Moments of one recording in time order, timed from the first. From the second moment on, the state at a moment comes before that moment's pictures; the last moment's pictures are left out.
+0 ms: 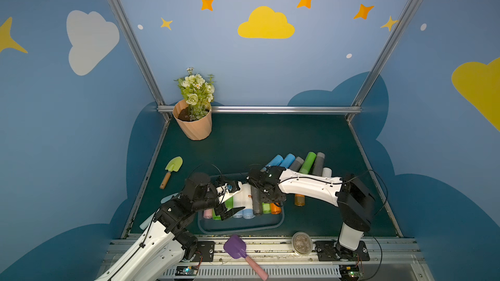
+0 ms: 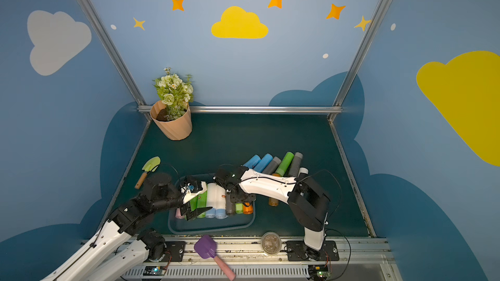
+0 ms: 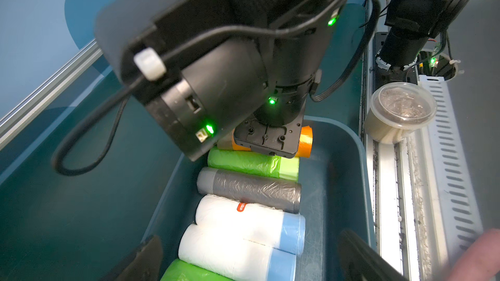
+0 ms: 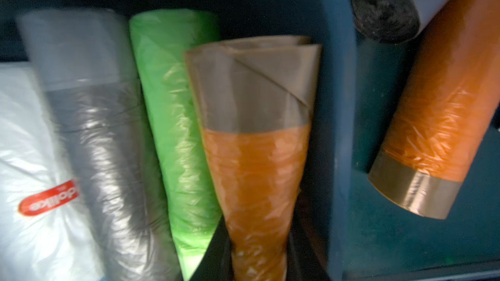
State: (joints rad) left arm -0.58 0.62 0.59 -0.55 0.46 0.46; right arm 1.11 1.82 1.32 -1.05 0.22 1.02
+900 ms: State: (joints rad) left arm -0.58 0.63 0.59 -0.55 0.48 0.46; right arm 1.10 1.84 1.28 -1.00 0.19 1.02
